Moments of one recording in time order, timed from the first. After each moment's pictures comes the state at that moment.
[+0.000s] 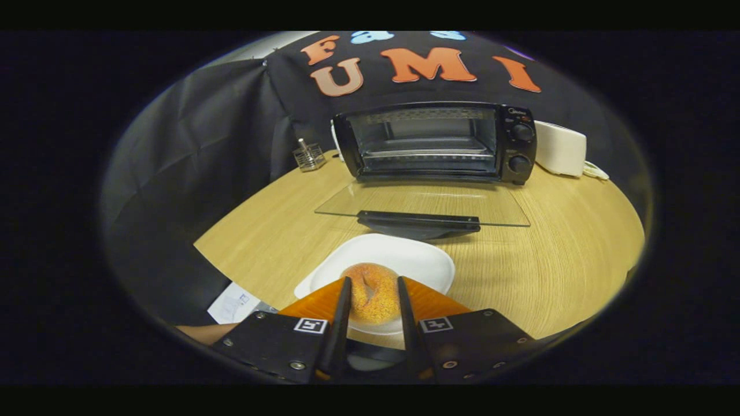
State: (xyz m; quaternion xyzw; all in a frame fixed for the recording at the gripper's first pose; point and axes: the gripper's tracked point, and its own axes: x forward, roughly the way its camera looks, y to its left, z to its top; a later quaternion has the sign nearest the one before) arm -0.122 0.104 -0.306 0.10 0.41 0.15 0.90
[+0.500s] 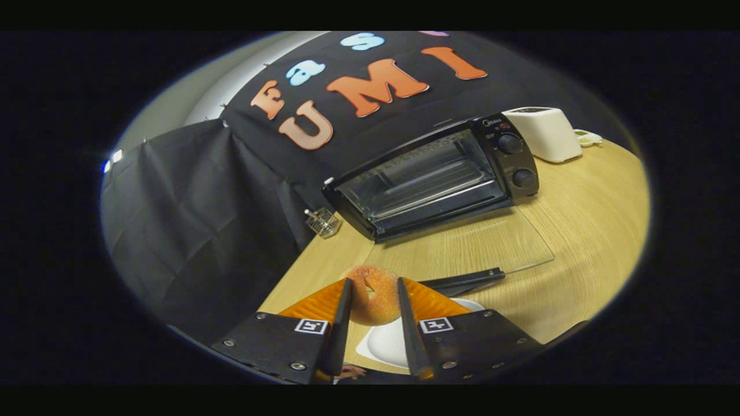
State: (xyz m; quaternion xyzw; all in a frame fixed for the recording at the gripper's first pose) arm -0.032 0.111 -0.249 0.32 0.32 0.12 0.88
